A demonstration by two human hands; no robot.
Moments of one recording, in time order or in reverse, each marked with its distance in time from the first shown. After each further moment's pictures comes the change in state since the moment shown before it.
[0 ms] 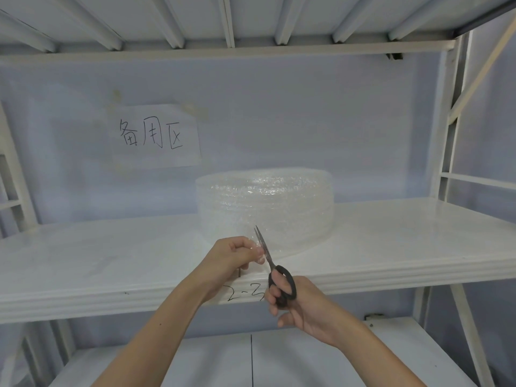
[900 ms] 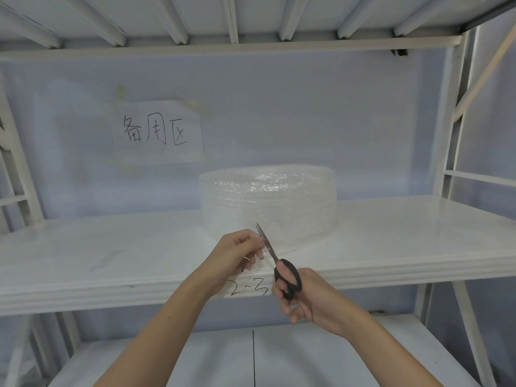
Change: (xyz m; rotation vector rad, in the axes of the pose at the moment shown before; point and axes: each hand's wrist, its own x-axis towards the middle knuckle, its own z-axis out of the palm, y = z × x) left_hand -0.003 0.002 0.003 0.016 -0.002 0.001; right_hand -0.004 -0.007 -0.006 -0.101 -0.019 -0.006
